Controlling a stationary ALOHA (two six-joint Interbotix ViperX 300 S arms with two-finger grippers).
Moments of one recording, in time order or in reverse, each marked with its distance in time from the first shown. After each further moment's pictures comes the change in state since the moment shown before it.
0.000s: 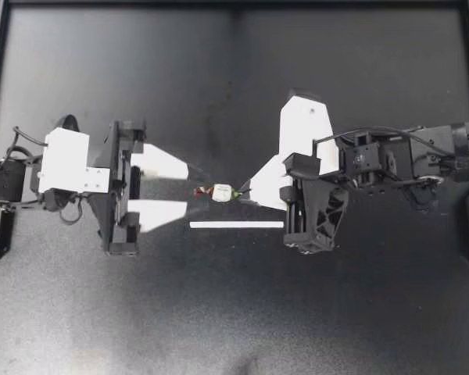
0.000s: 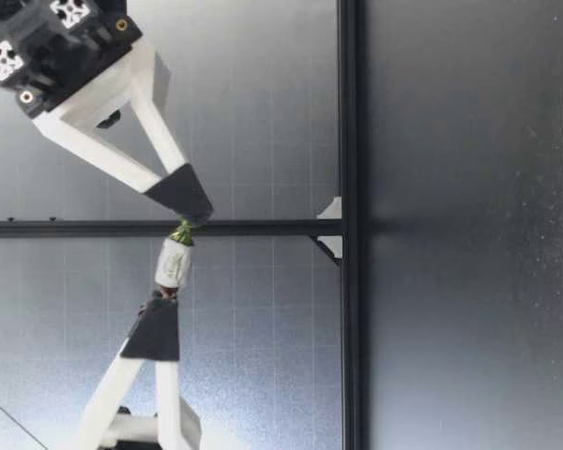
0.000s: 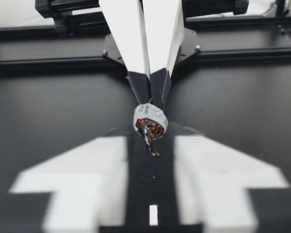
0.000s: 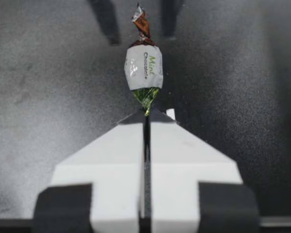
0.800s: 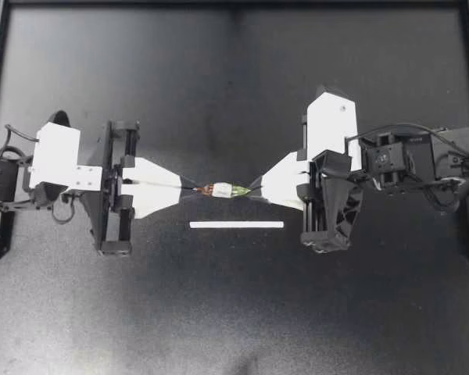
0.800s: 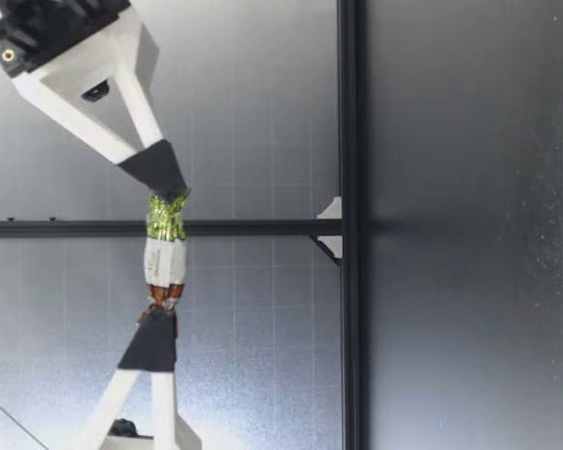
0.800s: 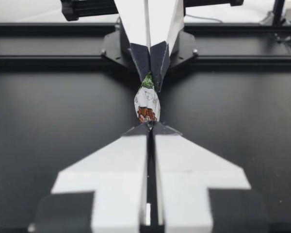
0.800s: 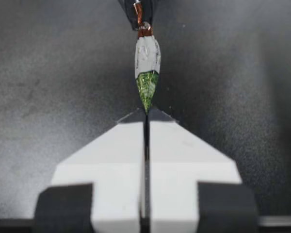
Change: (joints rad) left arm 0.000 -0.028 0.025 -0.009 -0.002 -0.043; right arm -0.002 -0.069 0.086 0.000 -0.104 -0.005
